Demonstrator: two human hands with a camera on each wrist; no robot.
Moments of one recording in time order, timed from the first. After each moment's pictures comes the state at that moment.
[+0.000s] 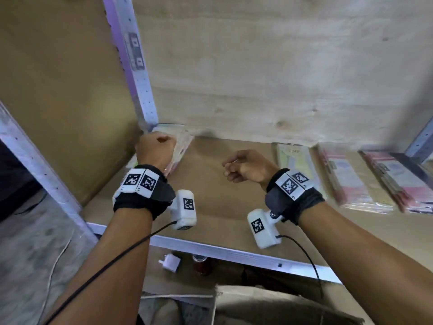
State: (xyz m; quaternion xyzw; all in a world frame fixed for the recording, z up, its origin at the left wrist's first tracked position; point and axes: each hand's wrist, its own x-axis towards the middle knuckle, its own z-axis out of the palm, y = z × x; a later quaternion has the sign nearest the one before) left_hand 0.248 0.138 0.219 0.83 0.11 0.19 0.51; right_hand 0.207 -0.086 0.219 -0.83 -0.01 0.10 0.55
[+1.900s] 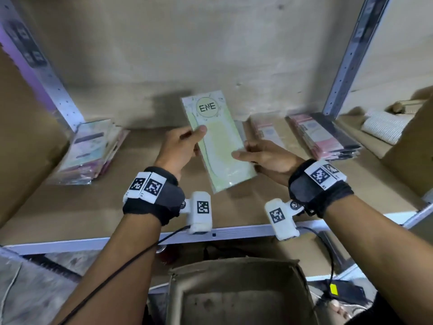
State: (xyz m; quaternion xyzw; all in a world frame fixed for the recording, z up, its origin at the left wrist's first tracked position) left_hand 0.193 -0.050 0.209 0.74 -0.12 -0.05 0.66; right_hand 0.122 -0.259 0.200 -0.75 0.00 0.07 0.66
